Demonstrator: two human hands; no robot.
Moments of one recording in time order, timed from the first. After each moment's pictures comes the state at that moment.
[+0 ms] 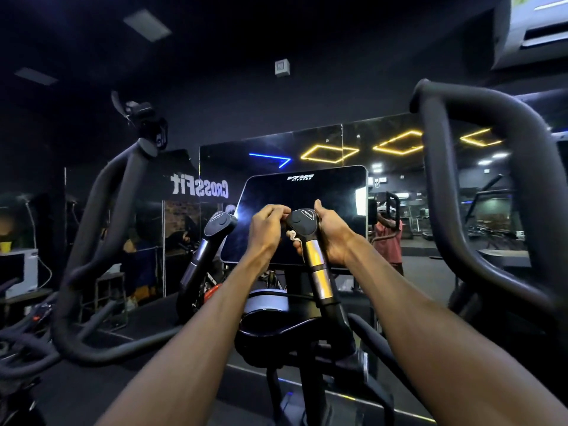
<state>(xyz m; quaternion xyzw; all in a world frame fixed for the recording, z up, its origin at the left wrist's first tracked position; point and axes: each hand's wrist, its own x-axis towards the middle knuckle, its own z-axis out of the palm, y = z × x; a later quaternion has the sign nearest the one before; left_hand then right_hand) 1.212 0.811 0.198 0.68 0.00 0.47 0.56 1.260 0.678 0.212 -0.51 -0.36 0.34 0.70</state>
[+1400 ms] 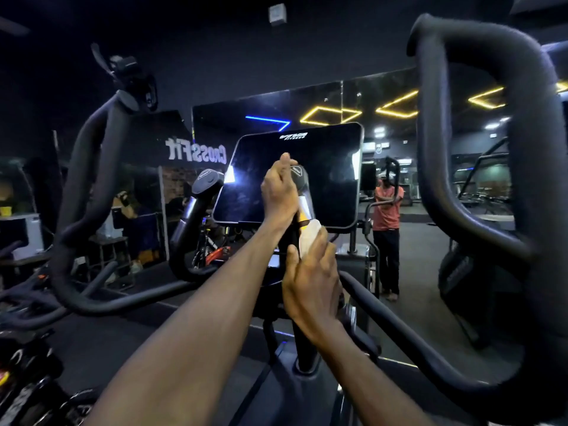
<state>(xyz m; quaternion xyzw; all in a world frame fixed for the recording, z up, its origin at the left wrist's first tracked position) 1.236 0.762 0.184 0.66 0.02 0.58 0.47 1.185 0.677 0.047 -0.78 -0.24 -0.36 0.46</state>
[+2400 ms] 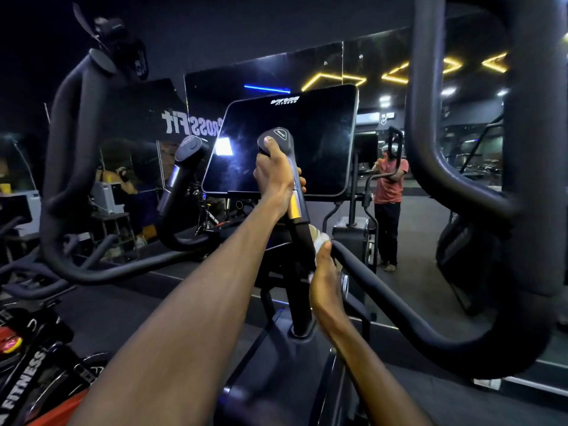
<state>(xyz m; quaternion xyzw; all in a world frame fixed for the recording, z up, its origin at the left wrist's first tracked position) 1.221 0.723 0.164 0.59 0.10 0.47 0.65 1.211 0.646 -0.009 -0.60 -0.20 0.00 0.77</state>
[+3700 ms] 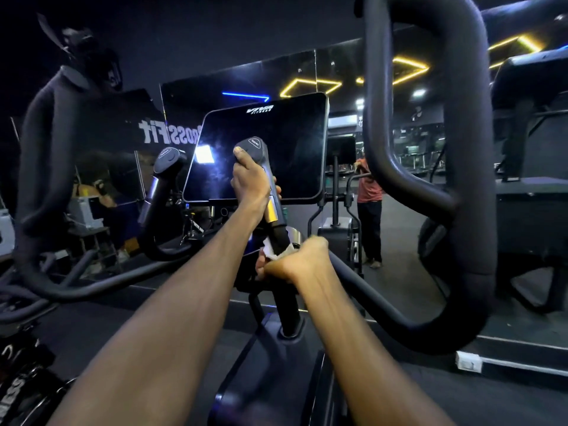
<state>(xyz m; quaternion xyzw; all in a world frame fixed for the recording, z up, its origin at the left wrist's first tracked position) 1.220 0.724 0.163 0.62 0.11 0.48 0.61 1.171 0.624 0.089 -0.24 0.10 0.38 0.88</state>
